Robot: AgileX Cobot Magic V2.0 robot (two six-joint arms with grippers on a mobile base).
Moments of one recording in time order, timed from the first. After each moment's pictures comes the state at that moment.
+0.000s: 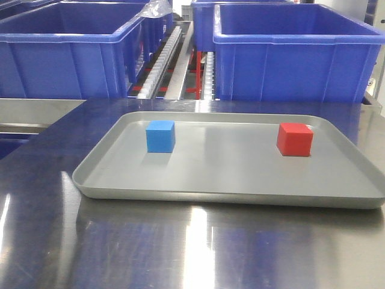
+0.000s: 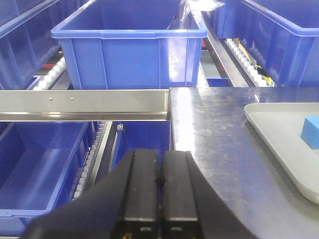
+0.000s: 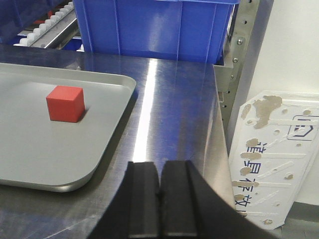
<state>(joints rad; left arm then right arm) -0.12 -0.01 0.01 0.09 0.13 -0.13 0.08 -0.01 0.03 -0.07 0.20 0.10</state>
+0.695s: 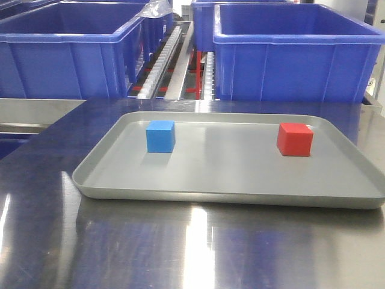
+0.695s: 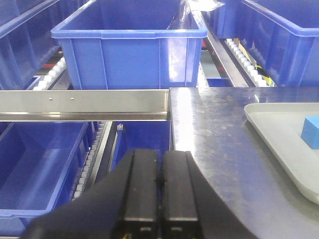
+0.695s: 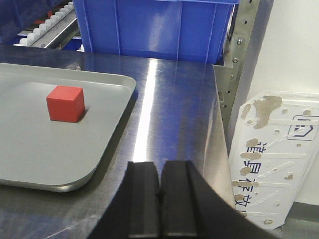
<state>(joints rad) -0.12 -0.01 0.01 0.09 0.13 -0.13 0.08 -0.01 0.03 -0.07 0.20 0.10</state>
